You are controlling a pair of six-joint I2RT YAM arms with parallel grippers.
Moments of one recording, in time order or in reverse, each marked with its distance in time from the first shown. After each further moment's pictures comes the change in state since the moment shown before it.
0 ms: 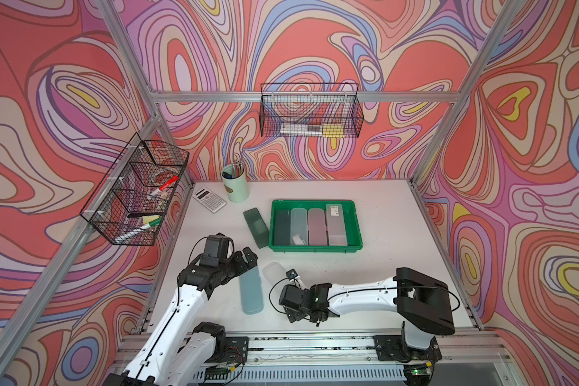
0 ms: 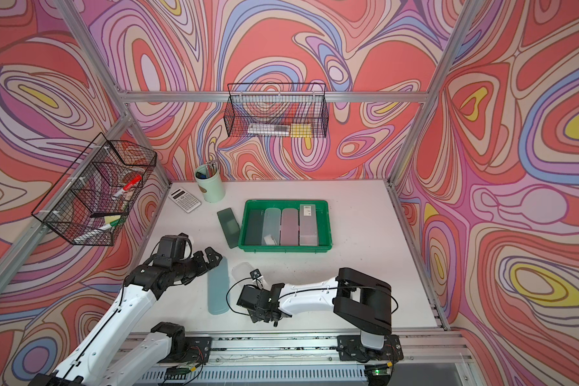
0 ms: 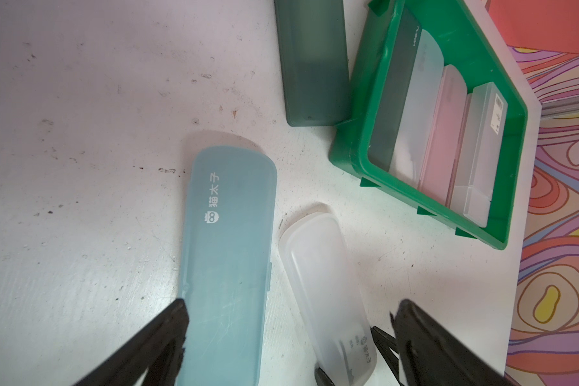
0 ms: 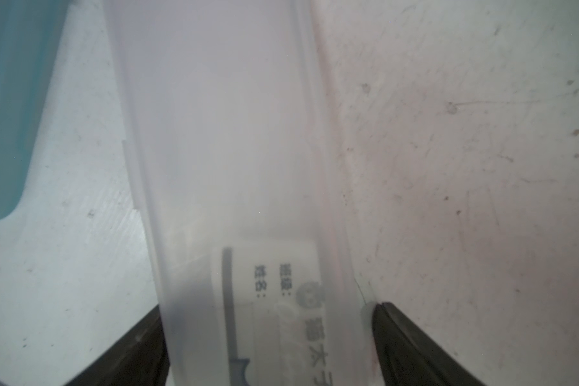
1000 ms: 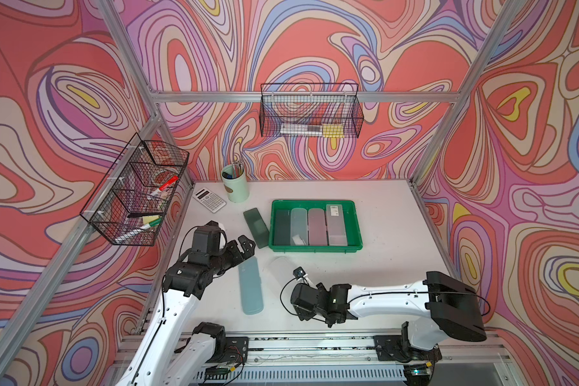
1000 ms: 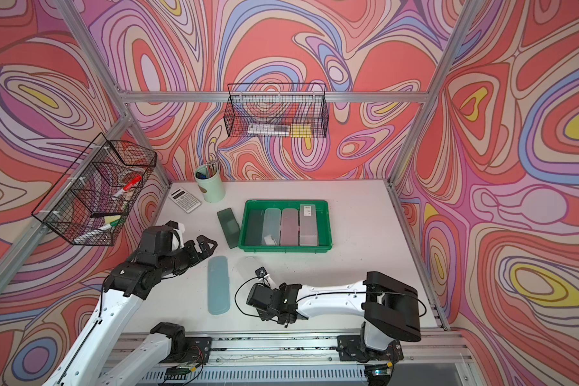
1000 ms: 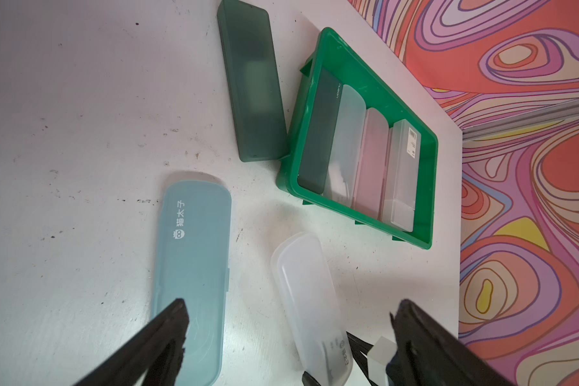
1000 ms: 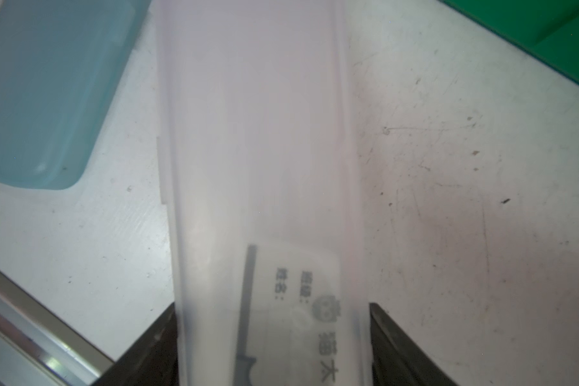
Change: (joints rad) left arm 0.000 -0.048 0.211 -0.114 0.015 -0.019; right arm 0.000 -0.218 -0.120 0.024 0.029 -0.087
